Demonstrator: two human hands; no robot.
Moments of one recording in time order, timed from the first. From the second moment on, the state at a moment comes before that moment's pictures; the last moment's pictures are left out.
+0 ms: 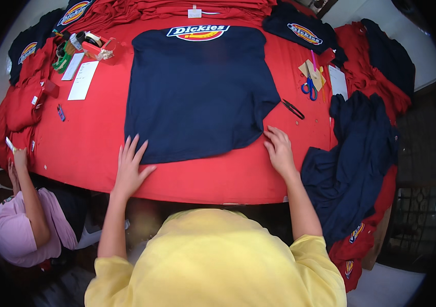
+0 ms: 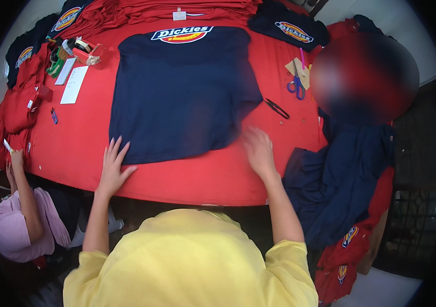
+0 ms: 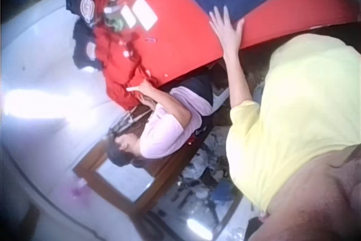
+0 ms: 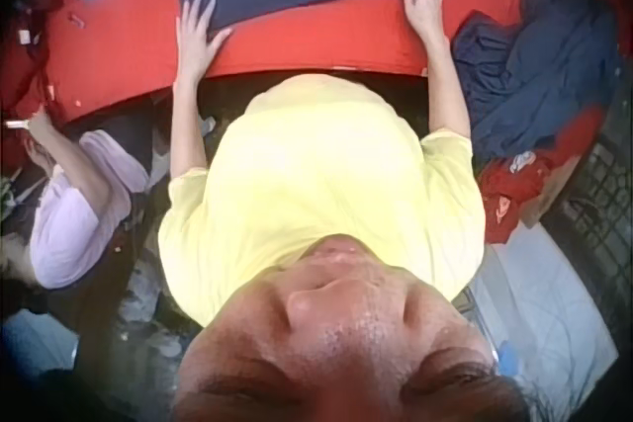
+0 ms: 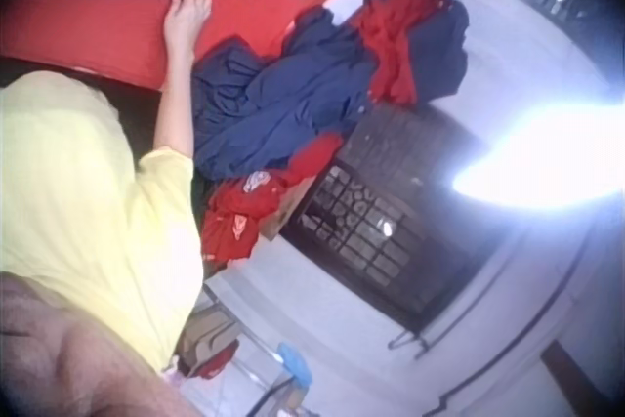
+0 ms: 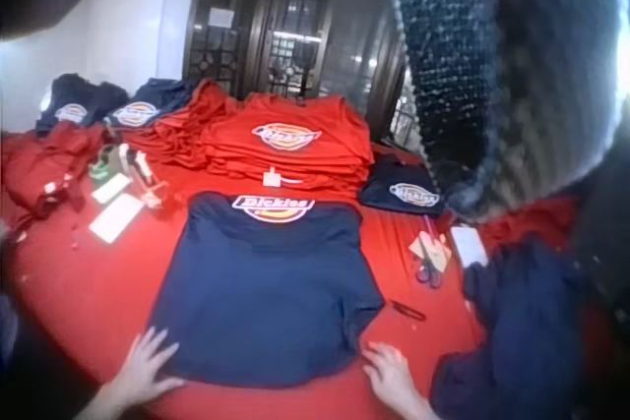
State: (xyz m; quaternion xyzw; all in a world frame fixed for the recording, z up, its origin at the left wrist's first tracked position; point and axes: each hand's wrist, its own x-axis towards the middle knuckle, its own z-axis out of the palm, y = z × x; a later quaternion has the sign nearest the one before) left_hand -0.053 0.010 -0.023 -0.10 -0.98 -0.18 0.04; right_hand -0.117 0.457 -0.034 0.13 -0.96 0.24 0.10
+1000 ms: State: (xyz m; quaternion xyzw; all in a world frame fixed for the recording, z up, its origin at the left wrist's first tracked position) left_hand -0.022 -0.012 -0.055 0.12 -0.87 -0.41 0.26; right_hand -0.080 0.506 -0.063 -0.03 -0.95 0.22 0.24
